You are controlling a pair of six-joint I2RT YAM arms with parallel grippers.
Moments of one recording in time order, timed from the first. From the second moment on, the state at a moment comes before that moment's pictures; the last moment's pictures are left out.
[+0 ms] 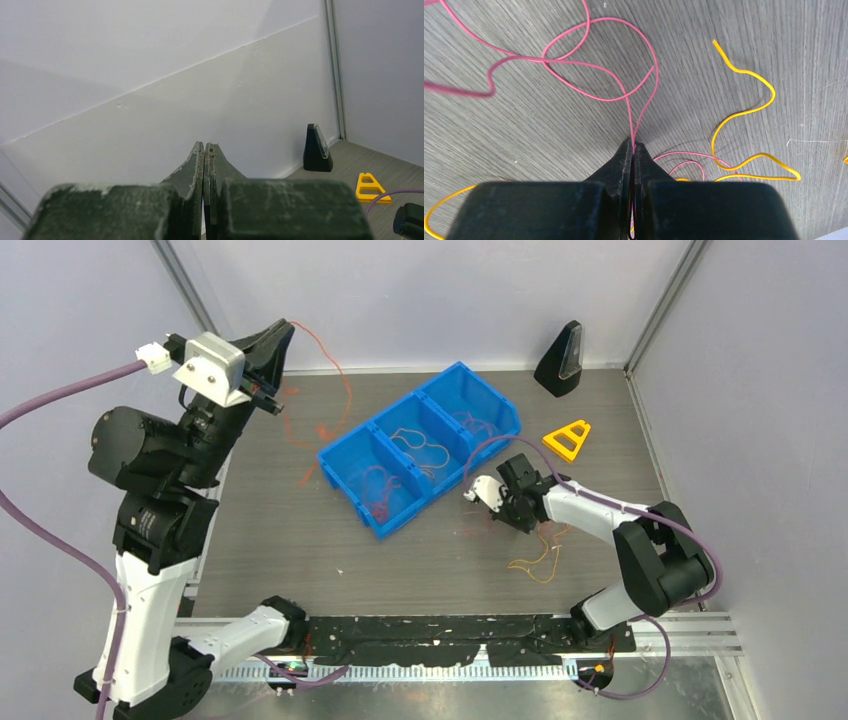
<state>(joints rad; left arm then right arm) -0.49 1.01 1.72 -0.27 0.11 0.31 0.48 1.49 0.78 -0.50 0.02 -0.65</state>
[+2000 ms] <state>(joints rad) -0.38 1.14 1.09 -0.24 0.59 0.36 0.38 1.21 1.16 -0.76 -0.55 -0.49</state>
